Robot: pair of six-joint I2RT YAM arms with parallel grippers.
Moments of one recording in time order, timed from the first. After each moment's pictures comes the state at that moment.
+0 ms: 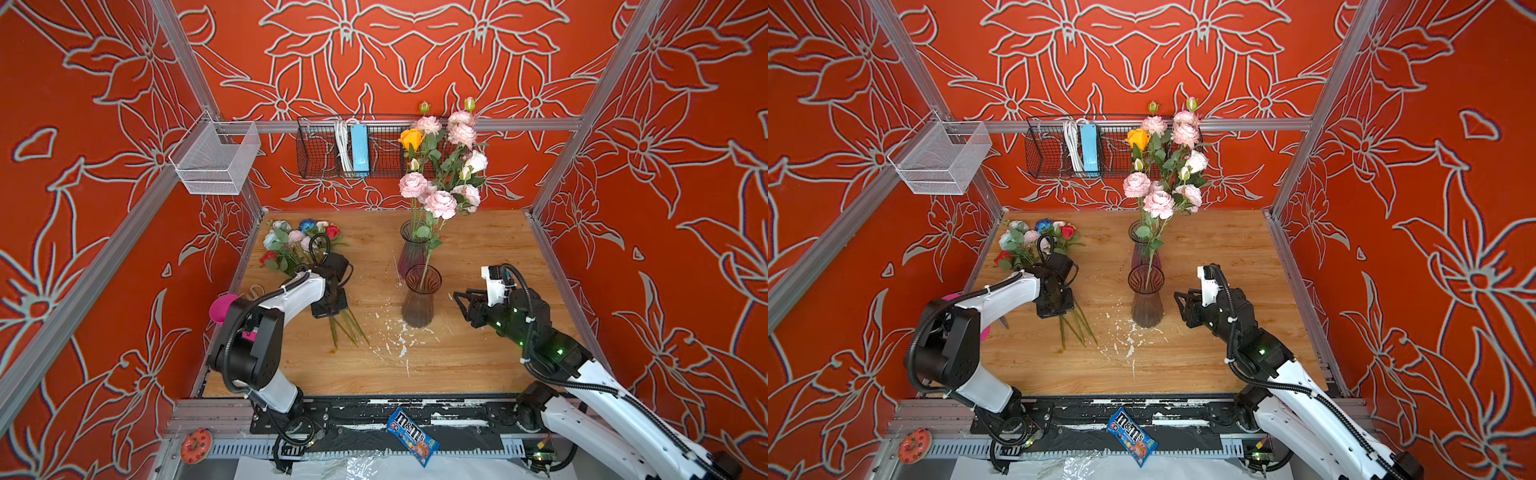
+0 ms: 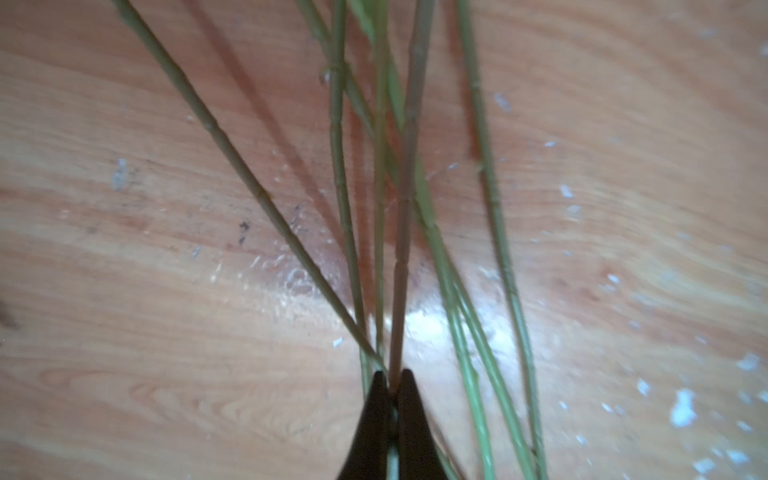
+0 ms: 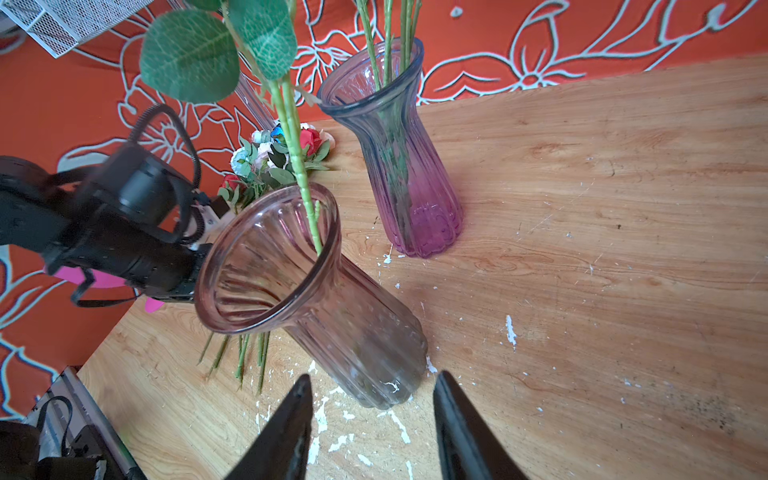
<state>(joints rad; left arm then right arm) -0.26 1.56 0.99 -0.81 -0.10 -0.58 0.57 0.68 0.58 -0.27 -0.01 0.43</state>
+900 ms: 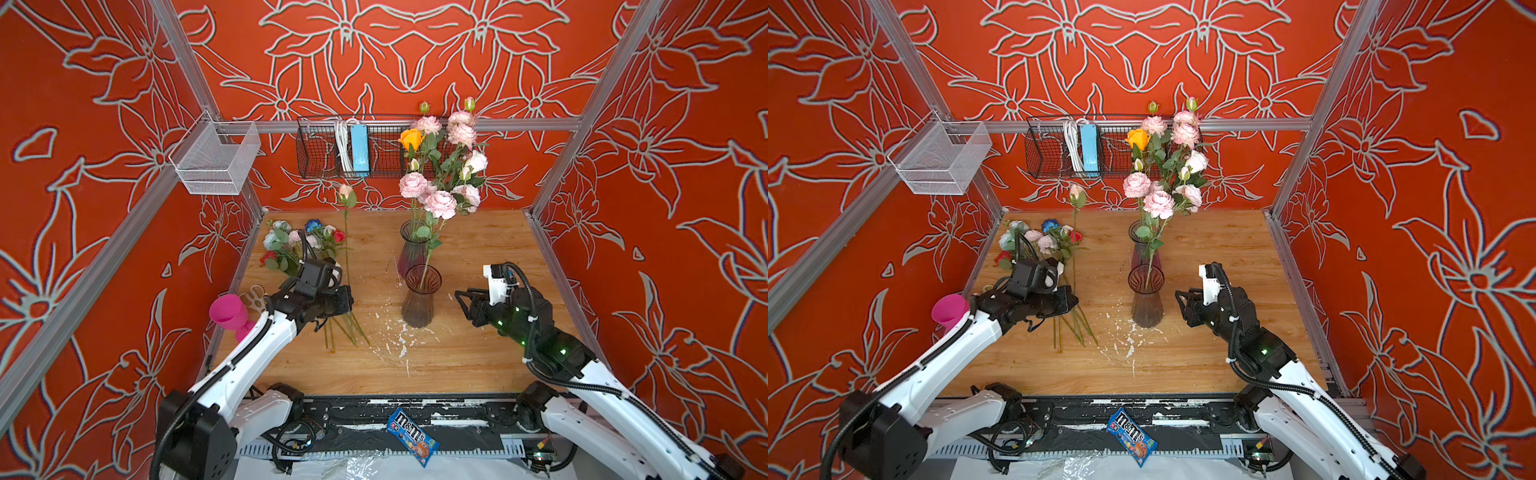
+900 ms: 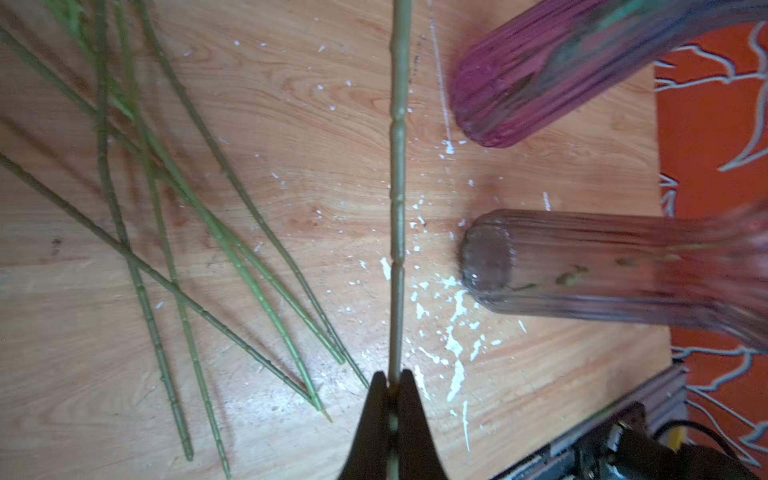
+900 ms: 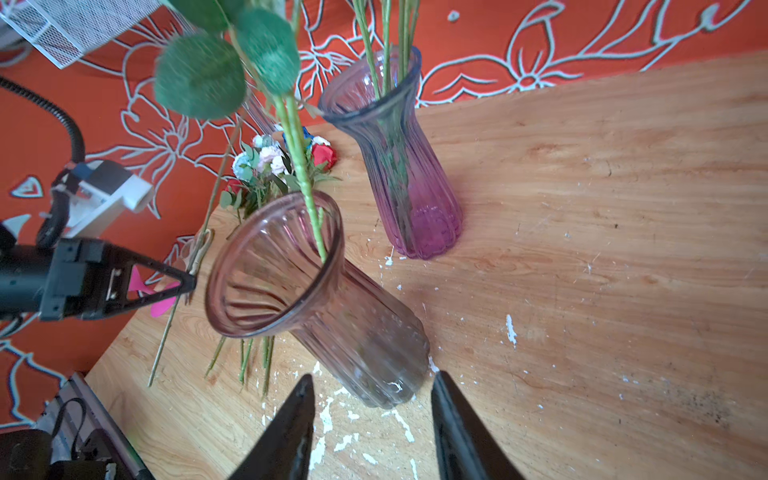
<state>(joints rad) -0.32 1.04 0.82 -0.65 0.27 -0.55 0.57 0.67 0.63 -0.31 -0.01 0.44</state>
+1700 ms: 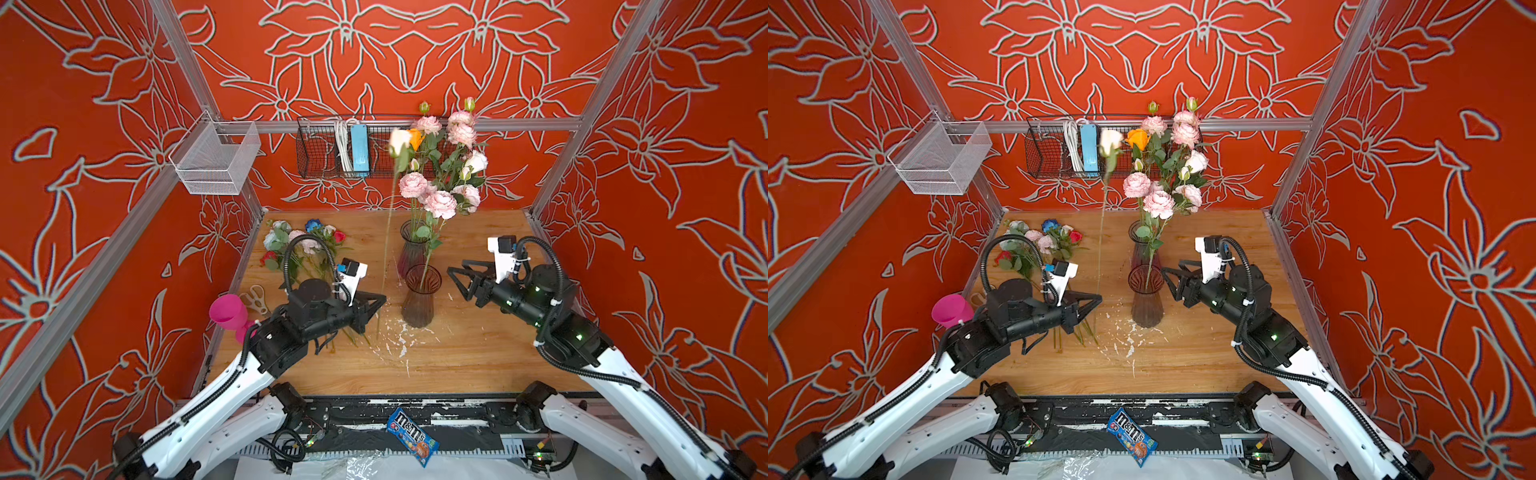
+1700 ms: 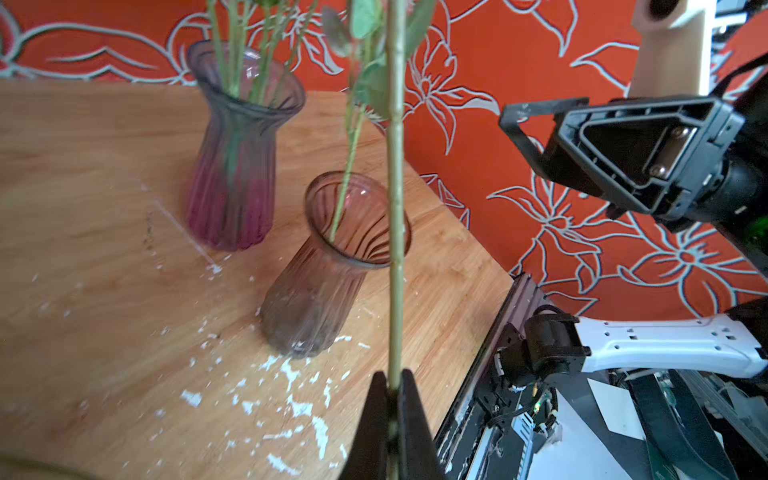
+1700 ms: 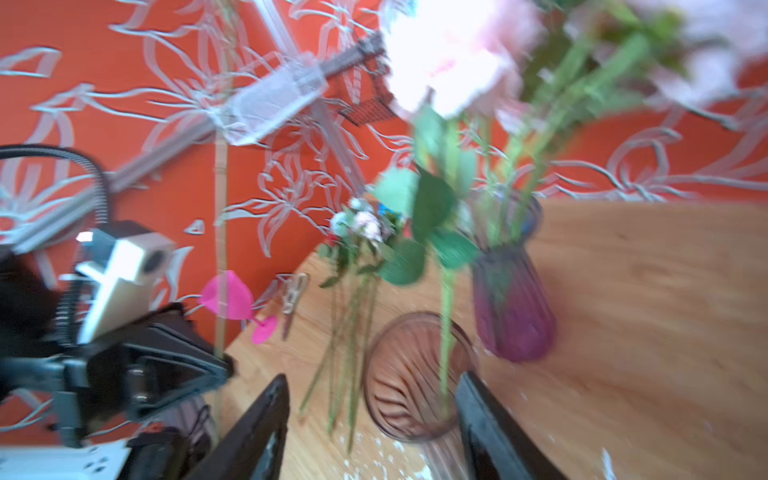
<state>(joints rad) -0.70 0.83 0.83 -0.31 0.28 -0.39 0.57 0.80 0.92 -0.23 -0.25 0.43</state>
